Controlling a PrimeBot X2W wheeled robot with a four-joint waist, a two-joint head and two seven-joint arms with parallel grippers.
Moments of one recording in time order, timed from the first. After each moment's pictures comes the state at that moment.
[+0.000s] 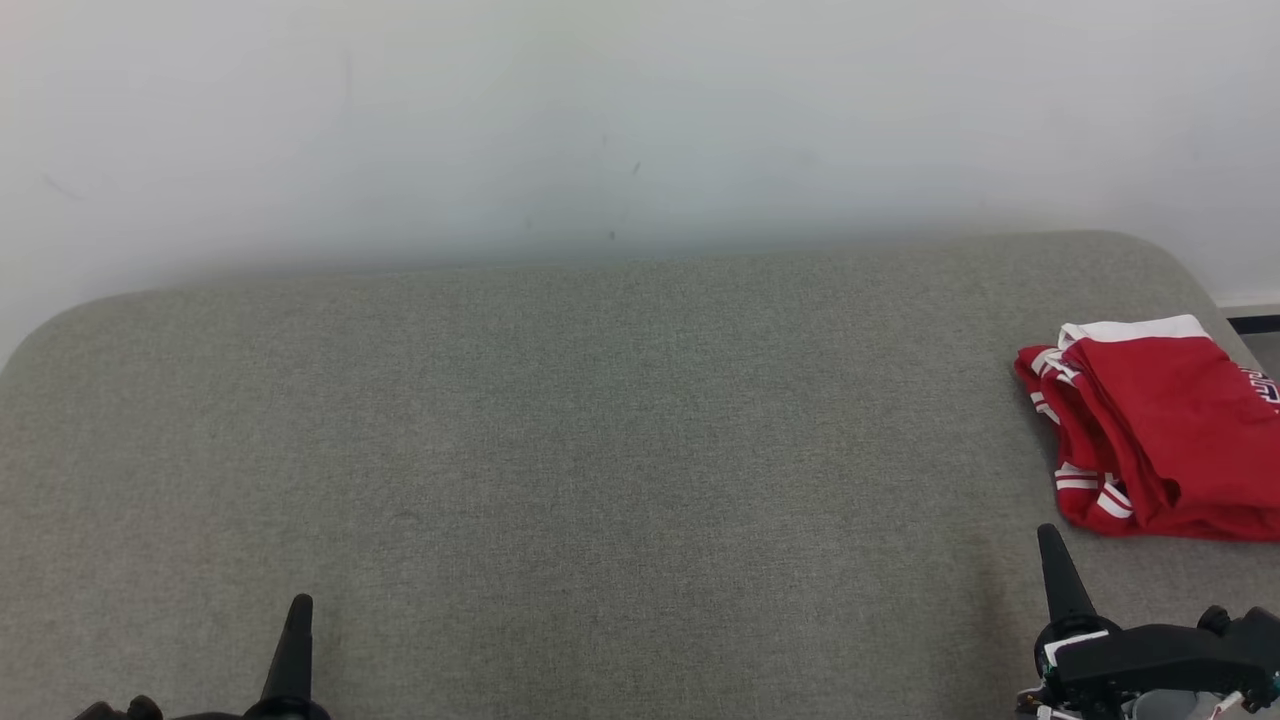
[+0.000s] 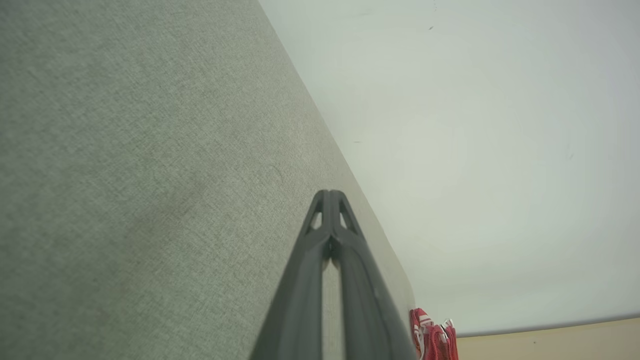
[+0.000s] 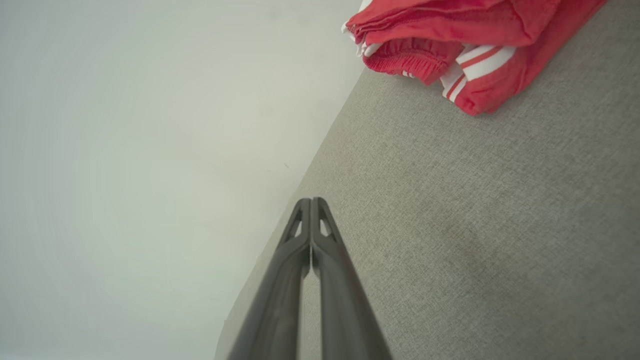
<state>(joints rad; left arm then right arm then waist) -0.03 0.04 0.08 0.25 -1.13 -0.10 -0.01 -0.11 -0.08 -0.05 0.33 1.13 0.13 -0.01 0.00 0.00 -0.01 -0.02</state>
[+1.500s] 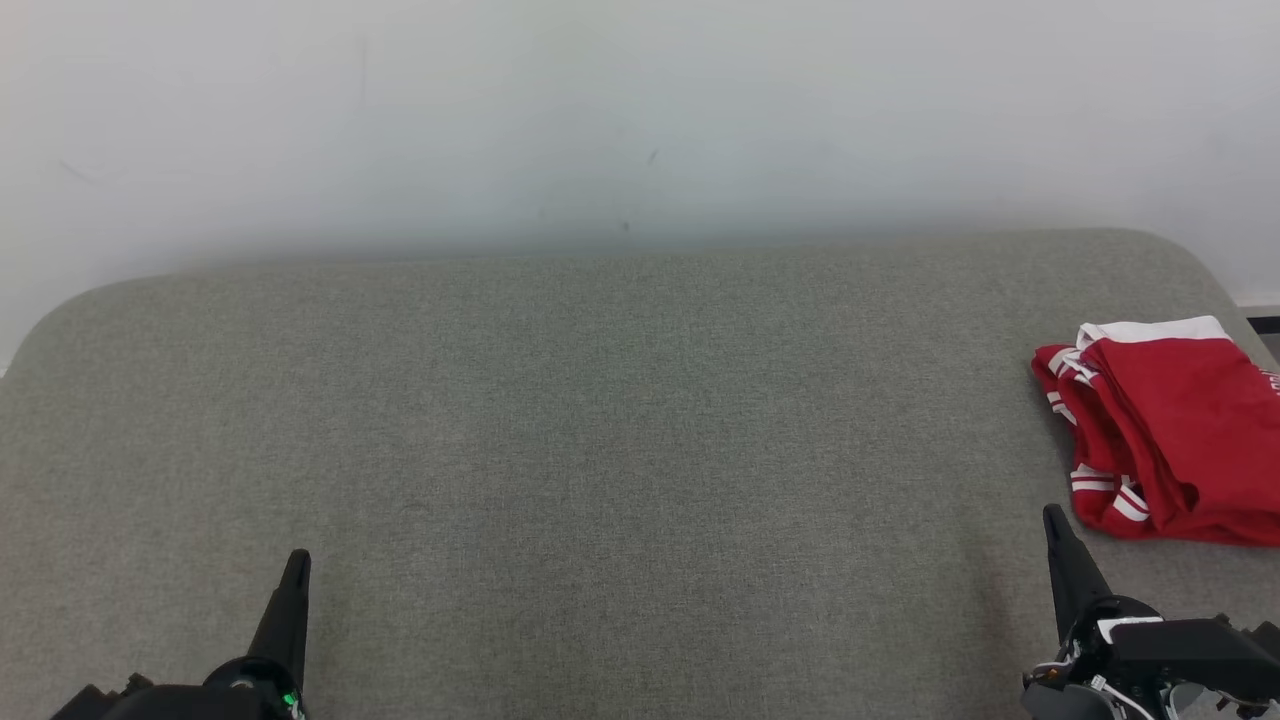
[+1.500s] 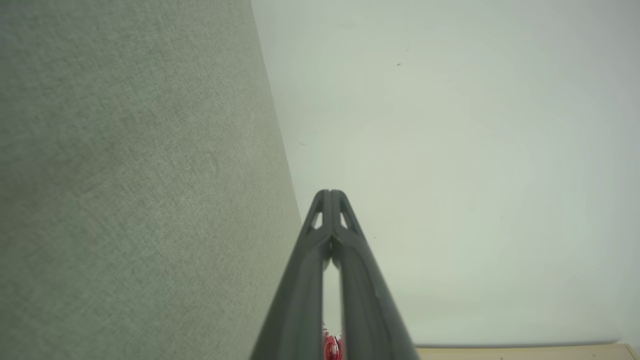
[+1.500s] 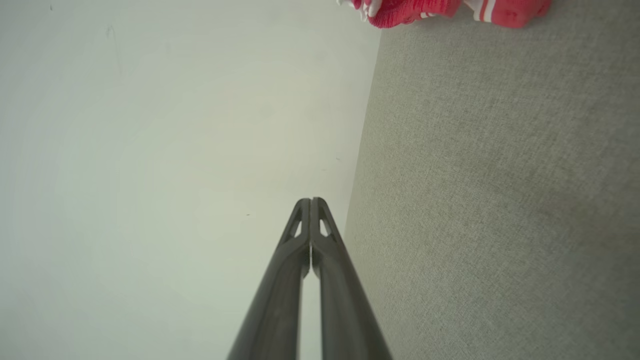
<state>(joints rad) -0.09 0.05 0.11 0.25 -1.51 -0.12 0.09 -0.11 -0.06 -0.10 0.26 1.52 0.13 0.09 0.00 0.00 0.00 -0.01</state>
